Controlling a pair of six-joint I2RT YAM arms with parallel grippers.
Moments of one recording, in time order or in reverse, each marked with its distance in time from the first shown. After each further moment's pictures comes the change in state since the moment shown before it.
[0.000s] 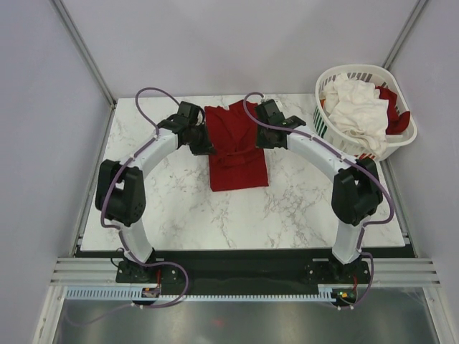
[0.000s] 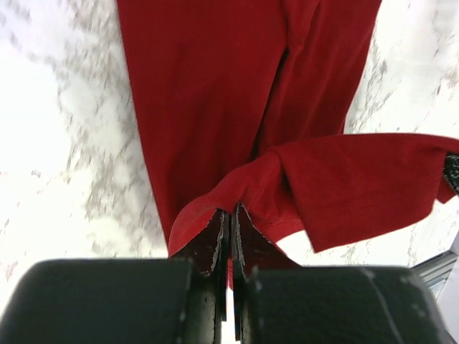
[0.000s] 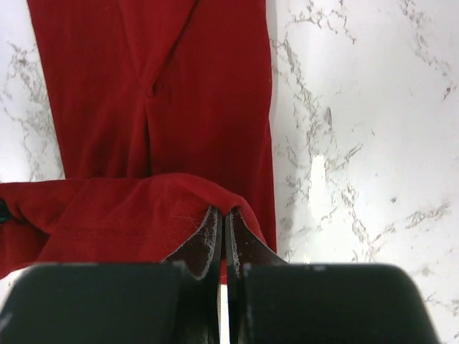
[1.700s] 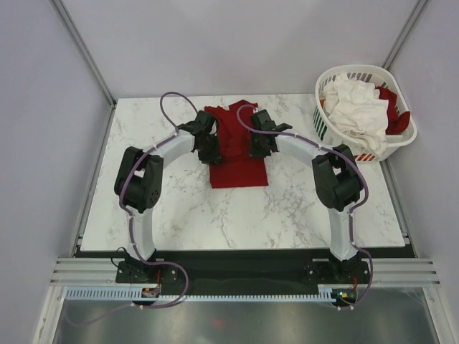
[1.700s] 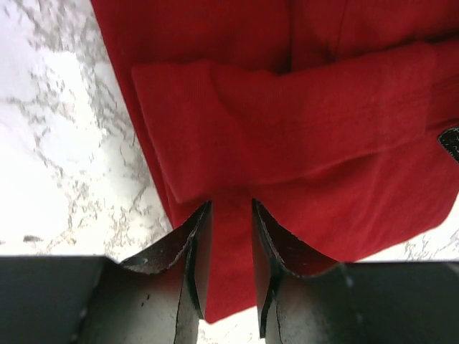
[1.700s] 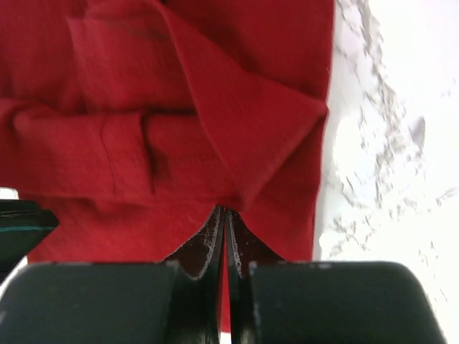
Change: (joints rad) left arm -0.059 0.220 0.063 0.007 -0.071 0.153; right arm -0.026 0.205 -0.026 0.138 -0.160 0.014
